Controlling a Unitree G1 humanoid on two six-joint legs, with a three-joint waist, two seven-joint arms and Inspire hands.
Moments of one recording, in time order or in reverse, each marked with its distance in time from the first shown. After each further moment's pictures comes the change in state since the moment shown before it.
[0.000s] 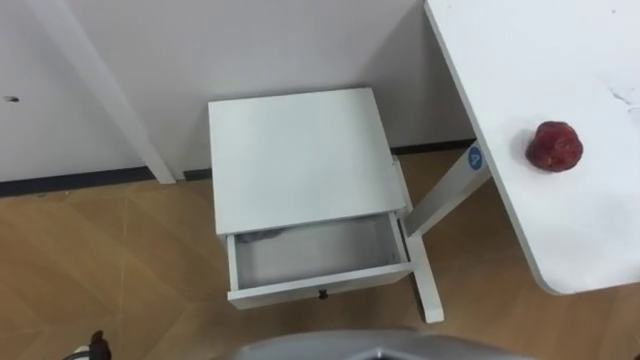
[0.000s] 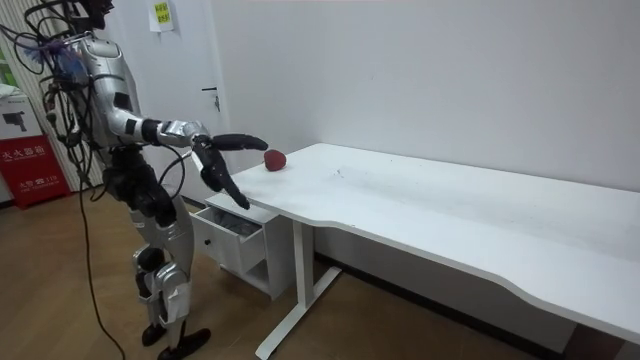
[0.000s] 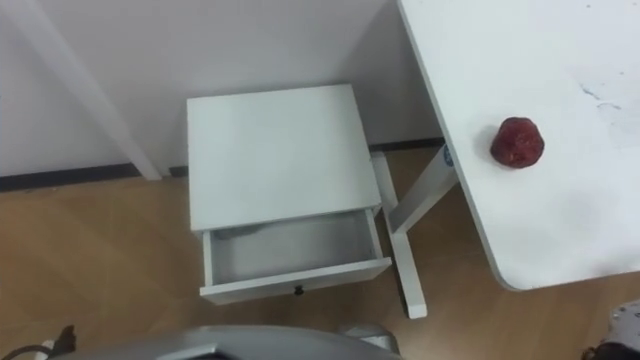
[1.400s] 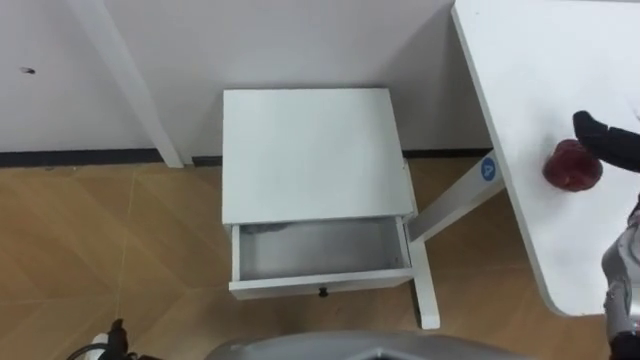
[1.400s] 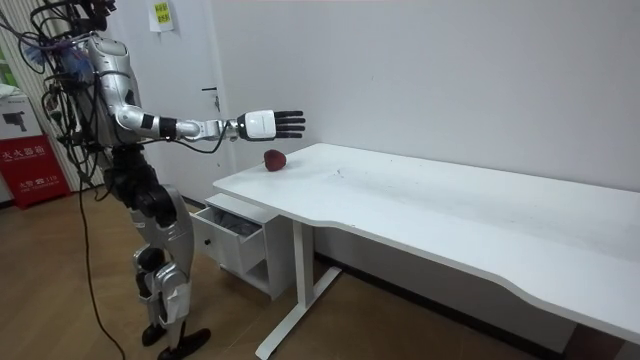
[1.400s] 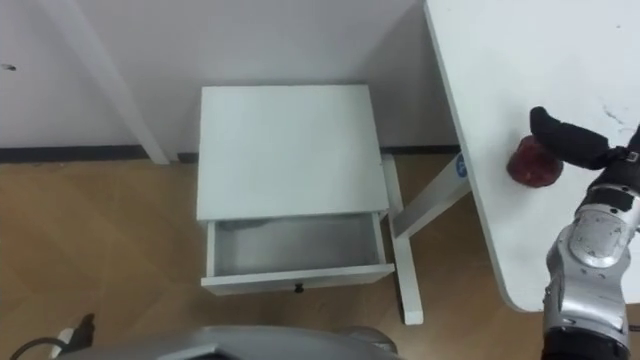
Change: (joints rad) left arm -0.013 0.000 -0.073 -0.001 0.019 -0.014 -0.018; right arm 0.048 -0.019 0.458 -0.071 -0.764 0.081 0.535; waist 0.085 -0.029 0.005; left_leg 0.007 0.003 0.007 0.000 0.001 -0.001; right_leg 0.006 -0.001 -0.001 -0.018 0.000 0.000
